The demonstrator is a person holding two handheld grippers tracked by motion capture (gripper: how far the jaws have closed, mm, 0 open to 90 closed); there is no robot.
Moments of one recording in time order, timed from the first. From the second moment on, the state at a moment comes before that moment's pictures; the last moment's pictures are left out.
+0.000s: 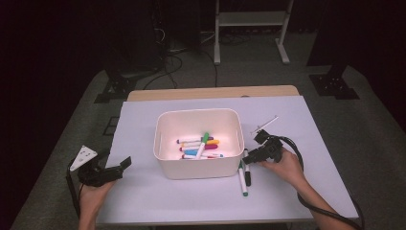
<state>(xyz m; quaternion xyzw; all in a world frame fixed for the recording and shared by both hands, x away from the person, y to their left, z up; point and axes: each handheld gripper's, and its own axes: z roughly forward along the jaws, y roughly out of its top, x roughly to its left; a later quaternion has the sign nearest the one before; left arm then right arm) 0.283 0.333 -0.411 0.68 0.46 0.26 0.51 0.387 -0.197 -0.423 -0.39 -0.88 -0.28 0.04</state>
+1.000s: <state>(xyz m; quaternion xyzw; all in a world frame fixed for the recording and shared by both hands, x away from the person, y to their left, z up) 0.284 0.330 -0.411 0.68 0.46 0.26 0.51 0.375 -0.245 -0.428 -0.41 -0.88 -0.25 0.02</state>
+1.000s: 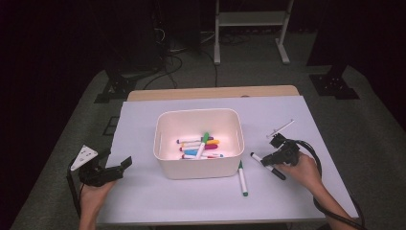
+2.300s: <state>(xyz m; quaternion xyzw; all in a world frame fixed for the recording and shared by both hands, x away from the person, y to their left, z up) 0.284 0.330 -0.412 0.68 0.46 0.26 0.51 0.361 -0.255 -0.419 -0.37 -0.87 -0.30 0.10</state>
